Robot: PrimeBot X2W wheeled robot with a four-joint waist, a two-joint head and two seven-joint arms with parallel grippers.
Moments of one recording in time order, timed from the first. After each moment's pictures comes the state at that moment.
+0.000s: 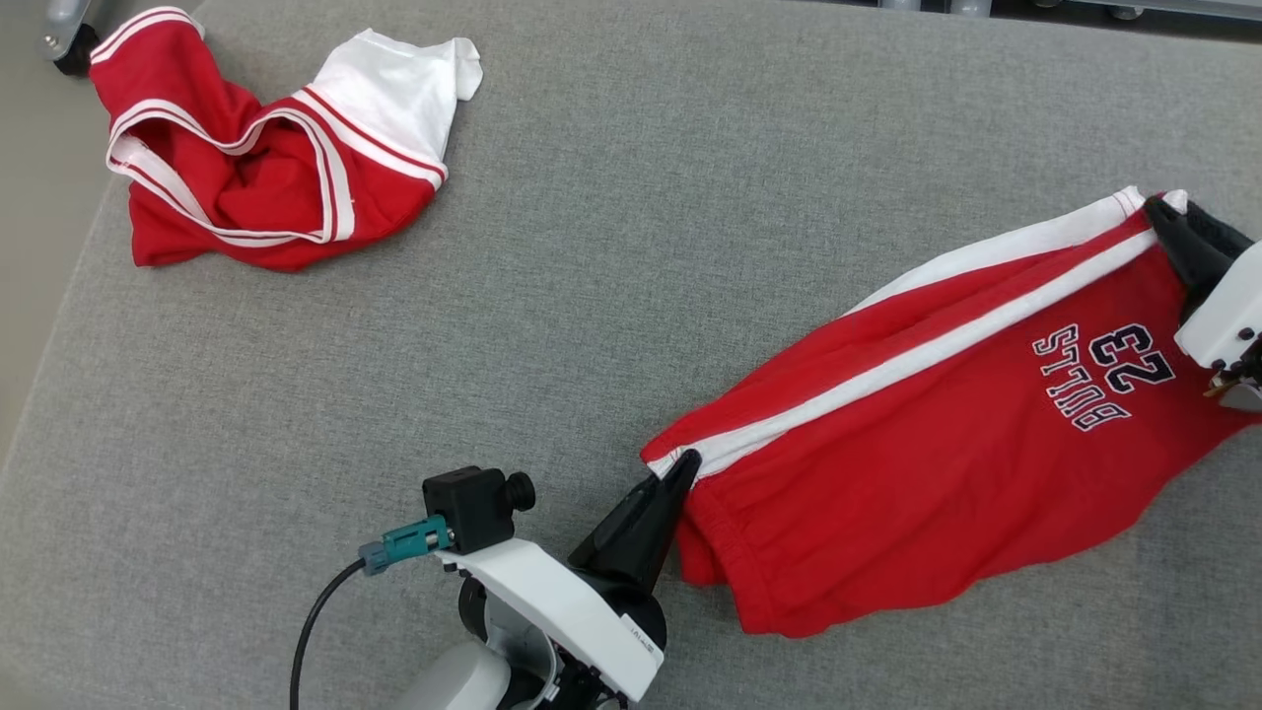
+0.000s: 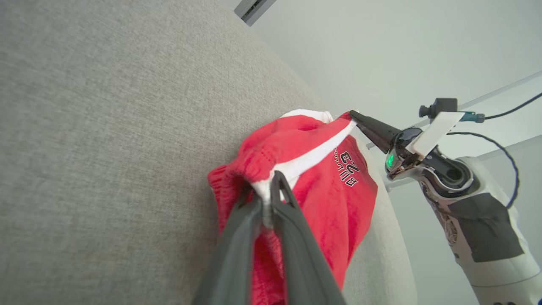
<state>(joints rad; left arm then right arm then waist) -0.25 0.15 -0.71 0.07 -1.09 0.00 -0.05 -0.60 -0.37 0.03 0.37 0.65 0.13 0.47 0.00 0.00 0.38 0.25</state>
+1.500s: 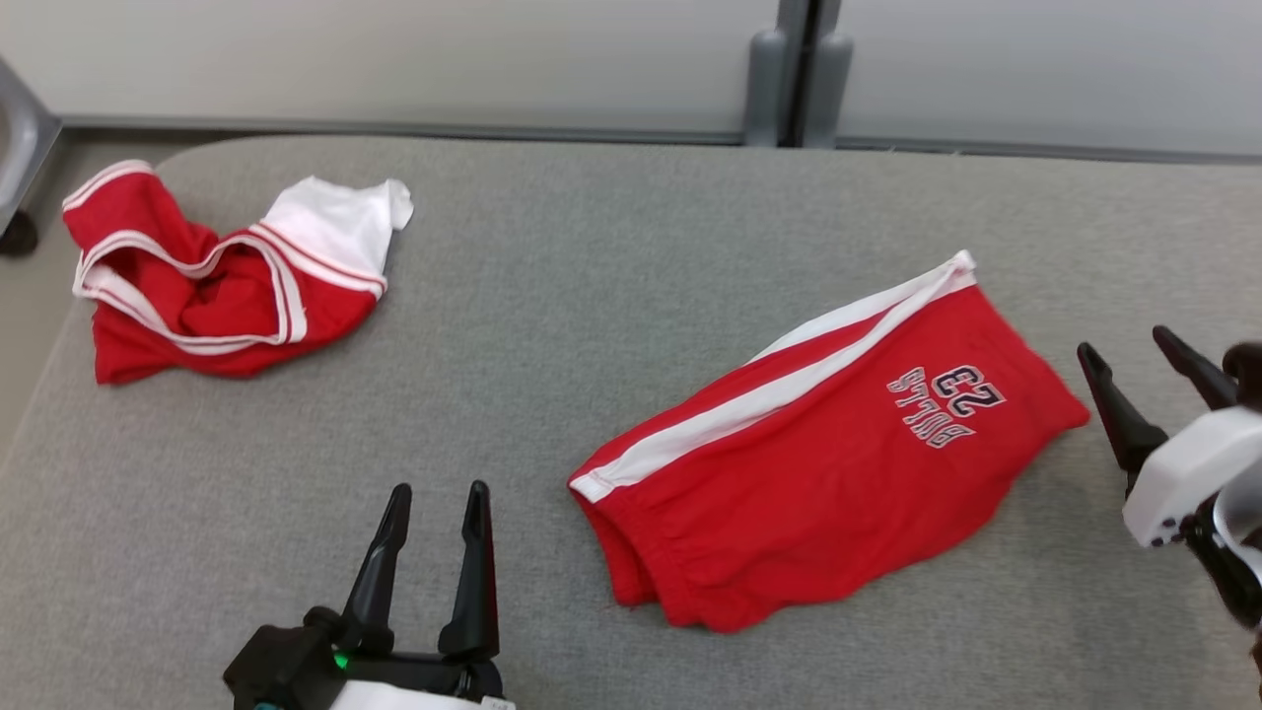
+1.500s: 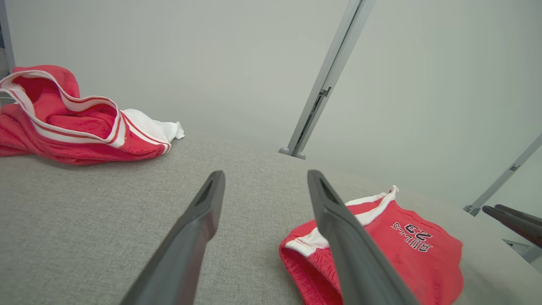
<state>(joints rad) 0.11 0.07 -0.29 -0.09 -0.46 0.10 -0.26 -0.38 -0.41 0.17 0.45 0.38 0.13 0.01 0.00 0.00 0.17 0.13</state>
